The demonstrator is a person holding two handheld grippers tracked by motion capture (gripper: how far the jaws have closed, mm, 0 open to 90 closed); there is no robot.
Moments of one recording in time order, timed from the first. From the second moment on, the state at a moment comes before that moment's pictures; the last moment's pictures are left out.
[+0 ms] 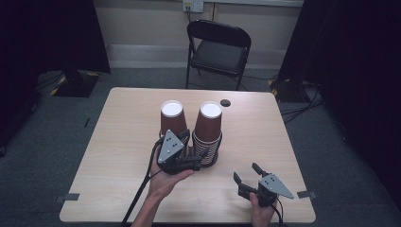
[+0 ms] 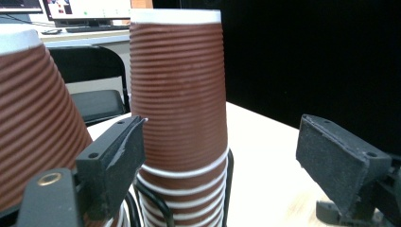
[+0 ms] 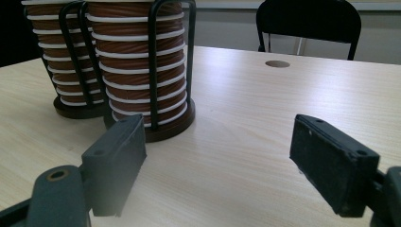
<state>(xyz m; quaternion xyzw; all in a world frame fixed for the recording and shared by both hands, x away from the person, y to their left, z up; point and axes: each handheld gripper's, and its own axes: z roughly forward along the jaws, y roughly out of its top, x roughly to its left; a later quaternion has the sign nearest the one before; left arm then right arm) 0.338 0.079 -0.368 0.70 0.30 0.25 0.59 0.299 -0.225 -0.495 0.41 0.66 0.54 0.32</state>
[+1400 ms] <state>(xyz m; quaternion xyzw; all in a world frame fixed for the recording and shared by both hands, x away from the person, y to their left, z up) 0.390 0.036 -0.329 0.70 0.32 0.31 0.55 0.299 -0.225 -0.495 0.41 0.66 0.54 0.32</state>
